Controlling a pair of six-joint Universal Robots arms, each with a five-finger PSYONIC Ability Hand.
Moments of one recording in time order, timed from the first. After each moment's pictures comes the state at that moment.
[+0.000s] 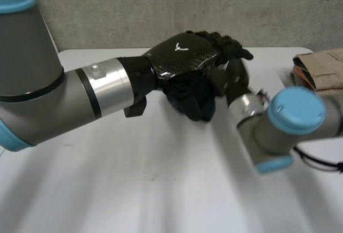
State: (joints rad) left arm 4.15 -1.93 -1.09 2.95 -0.83 3.29; right arm 2.08 -0.97 1.47 -0.71 1.46 2.64; left_hand 0.19 0.21 0.21 0.21 0.05; right_hand 1.02 1.16 1.15 1.20 0.89
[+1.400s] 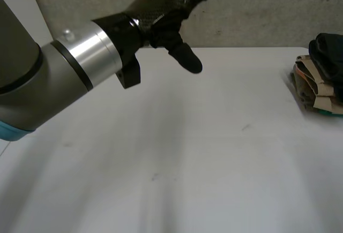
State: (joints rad) left arm 4.16 -1.83 -1.13 3.17 -0.98 2.97; right arm 1.06 -1.25 1.11 -0.01 1.45 2.77; left_hand 0.19 0.21 0.22 0.21 0.05; right_hand 0.24 0.22 0.21 0.22 0.05
